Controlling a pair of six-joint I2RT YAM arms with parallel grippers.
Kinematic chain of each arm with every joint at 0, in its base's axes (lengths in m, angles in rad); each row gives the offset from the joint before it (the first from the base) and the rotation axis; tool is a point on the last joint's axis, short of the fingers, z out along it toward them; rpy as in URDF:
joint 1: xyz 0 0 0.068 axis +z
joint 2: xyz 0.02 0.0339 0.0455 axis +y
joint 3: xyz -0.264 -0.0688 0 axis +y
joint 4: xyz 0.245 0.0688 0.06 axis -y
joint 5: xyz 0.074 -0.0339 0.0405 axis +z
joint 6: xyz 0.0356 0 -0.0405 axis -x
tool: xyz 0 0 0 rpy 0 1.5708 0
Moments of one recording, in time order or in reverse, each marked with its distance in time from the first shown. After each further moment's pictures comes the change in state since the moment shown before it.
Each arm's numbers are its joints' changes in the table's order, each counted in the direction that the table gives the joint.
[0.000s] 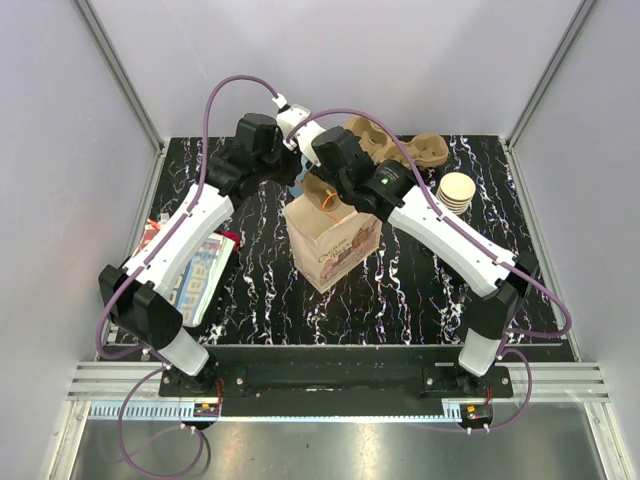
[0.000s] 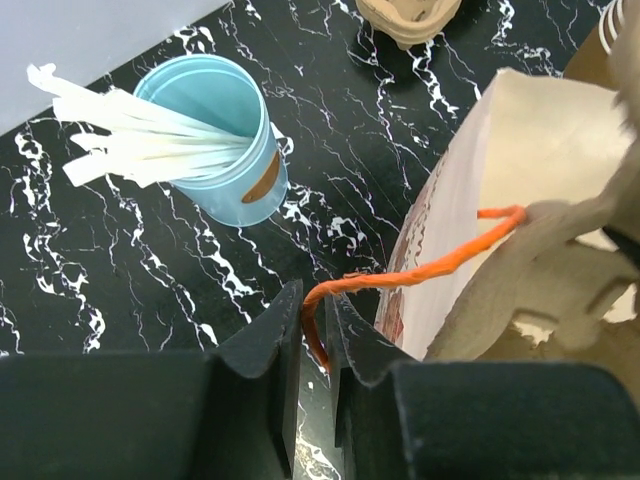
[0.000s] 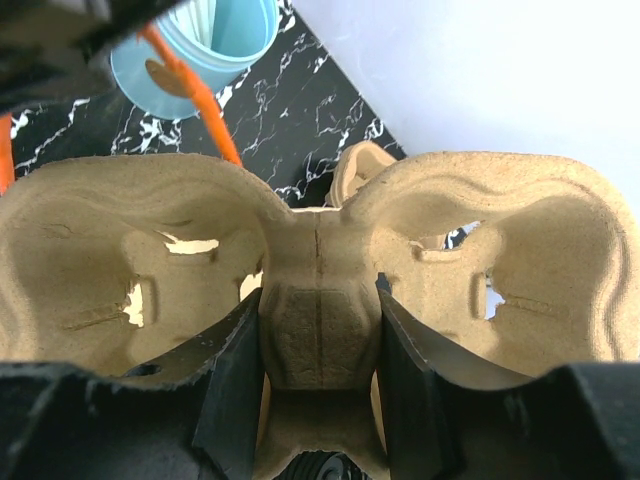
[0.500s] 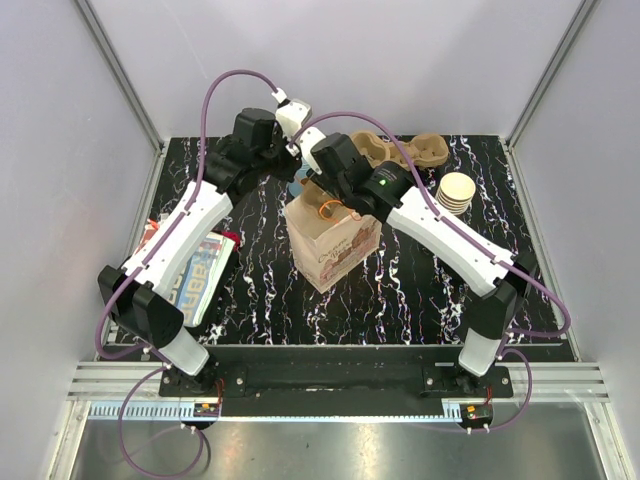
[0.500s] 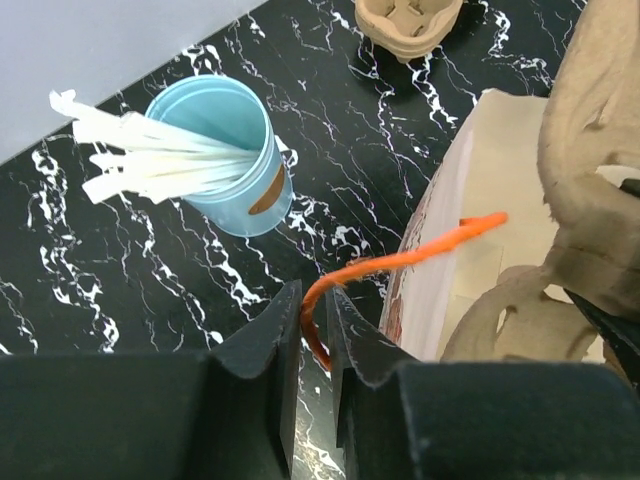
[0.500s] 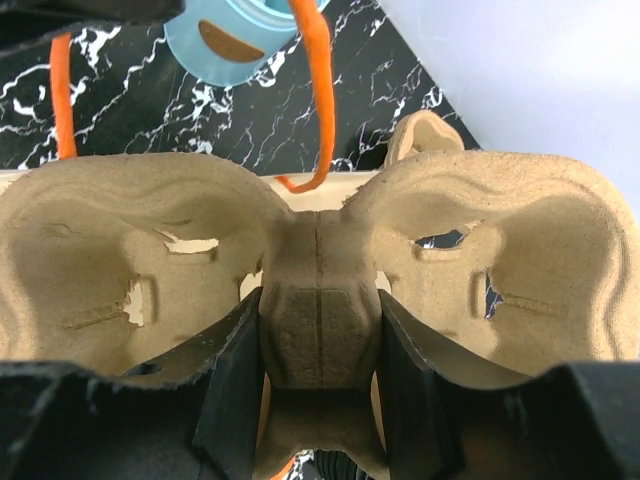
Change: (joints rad) left arm -0.002 0.011 -0.057 -0.030 0.000 -0.020; right arm -0.004 -0.003 0.021 -0.079 0.075 -0.113
